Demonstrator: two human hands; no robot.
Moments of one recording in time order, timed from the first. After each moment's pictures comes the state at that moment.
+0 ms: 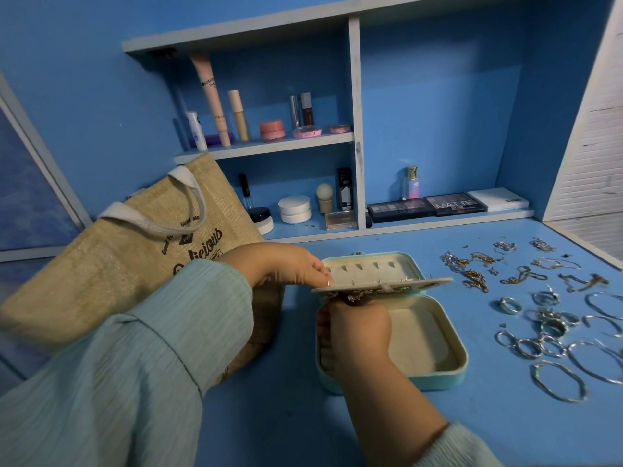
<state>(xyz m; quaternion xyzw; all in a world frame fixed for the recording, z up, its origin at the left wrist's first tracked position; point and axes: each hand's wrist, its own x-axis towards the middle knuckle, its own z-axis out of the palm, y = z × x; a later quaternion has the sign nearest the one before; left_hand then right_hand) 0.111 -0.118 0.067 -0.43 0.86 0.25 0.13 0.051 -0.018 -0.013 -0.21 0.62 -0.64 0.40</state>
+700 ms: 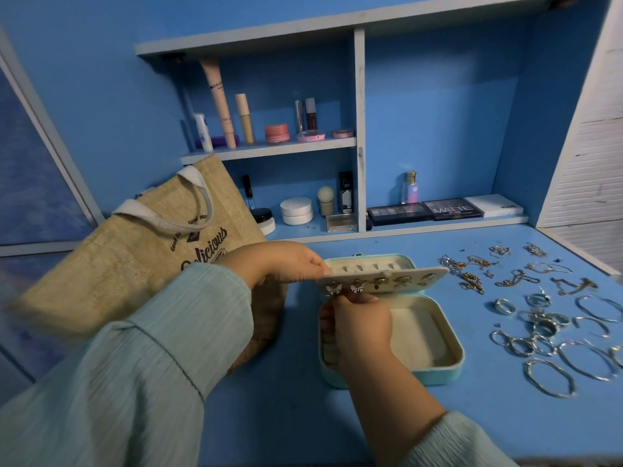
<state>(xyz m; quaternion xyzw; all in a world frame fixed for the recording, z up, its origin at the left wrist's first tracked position) 0.120 -0.107 0.075 -0.44 0.87 0.20 0.10 0.055 -0.013 -0.003 -0.16 0.61 -0.65 0.43</state>
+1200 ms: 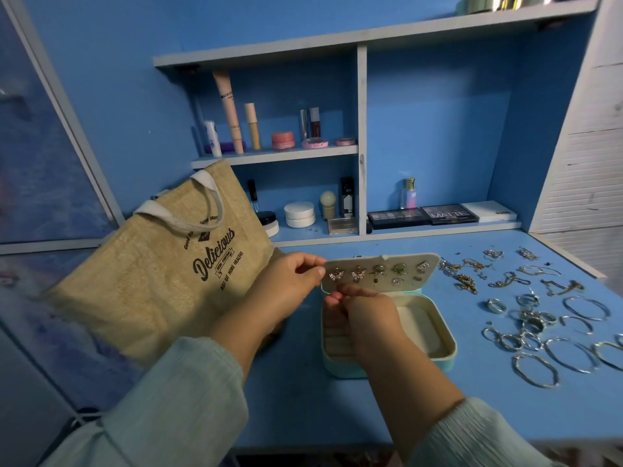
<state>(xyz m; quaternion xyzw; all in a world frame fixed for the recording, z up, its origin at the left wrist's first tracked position) 0.143 -0.055 0.041 -0.45 0.74 0.38 -0.31 0.045 -0.006 0.007 -0.13 0.50 -0.67 0.53</state>
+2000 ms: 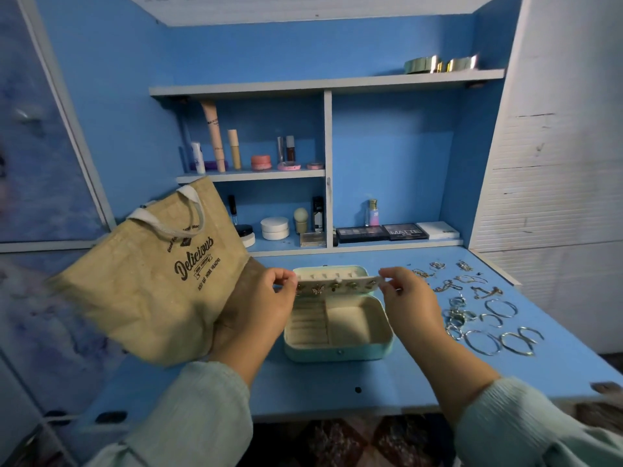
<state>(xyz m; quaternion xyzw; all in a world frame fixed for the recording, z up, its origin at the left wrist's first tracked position) 0.124 -0.003 0.028 -0.51 0.69 0.29 -0.42 -0.052 0.065 0.018 -0.43 0.75 -0.49 0.13</state>
